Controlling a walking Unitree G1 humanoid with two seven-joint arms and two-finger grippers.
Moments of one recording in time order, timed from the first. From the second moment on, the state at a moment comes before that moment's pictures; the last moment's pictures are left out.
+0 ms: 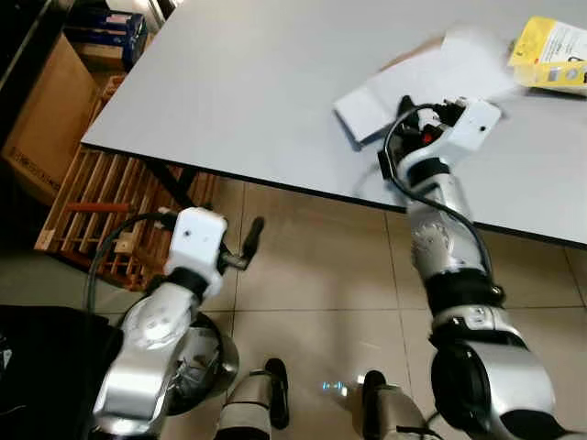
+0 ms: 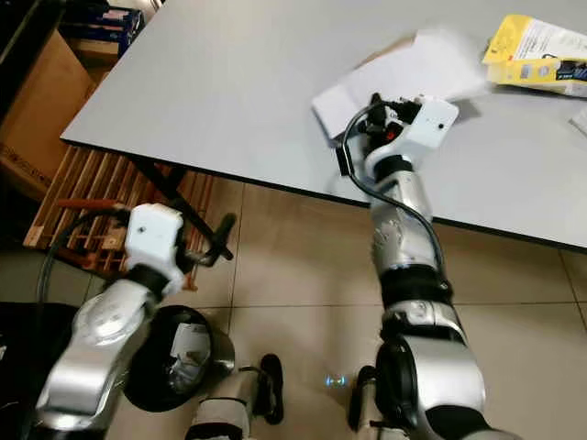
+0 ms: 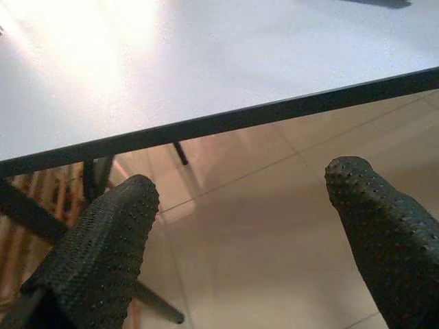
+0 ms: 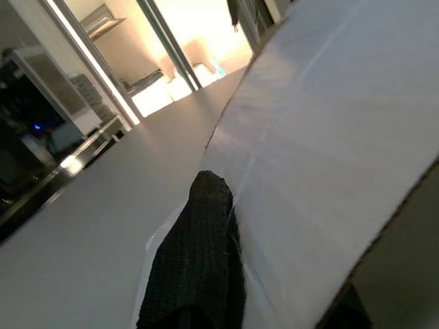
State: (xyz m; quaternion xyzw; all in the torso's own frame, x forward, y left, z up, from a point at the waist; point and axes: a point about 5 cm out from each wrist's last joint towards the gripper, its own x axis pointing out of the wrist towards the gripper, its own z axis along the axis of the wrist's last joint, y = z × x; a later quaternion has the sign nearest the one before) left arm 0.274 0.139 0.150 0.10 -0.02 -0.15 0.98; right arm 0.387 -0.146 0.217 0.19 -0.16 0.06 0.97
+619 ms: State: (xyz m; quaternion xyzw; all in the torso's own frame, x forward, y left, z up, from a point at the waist) left arm 0.297 0.115 0.159 0.07 -0.08 -0.15 0.98; right arm 0.349 -0.171 0.229 0.04 -0.20 0.01 0.98
